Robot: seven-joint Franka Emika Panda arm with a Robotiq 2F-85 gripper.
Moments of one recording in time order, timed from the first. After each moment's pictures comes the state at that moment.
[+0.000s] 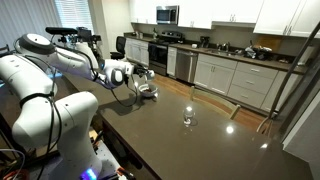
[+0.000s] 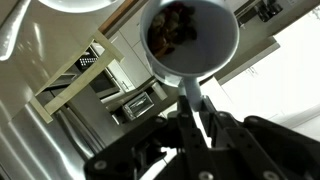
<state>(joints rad) 1.89 1.03 -1.29 -2.34 0.69 3.45 1.24</state>
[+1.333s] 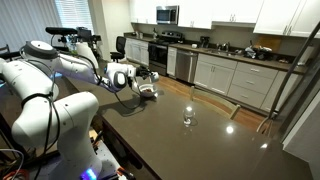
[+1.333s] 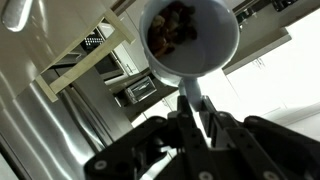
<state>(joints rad) 1.85 1.14 -1.28 -2.34 0.73 3.45 1.23</state>
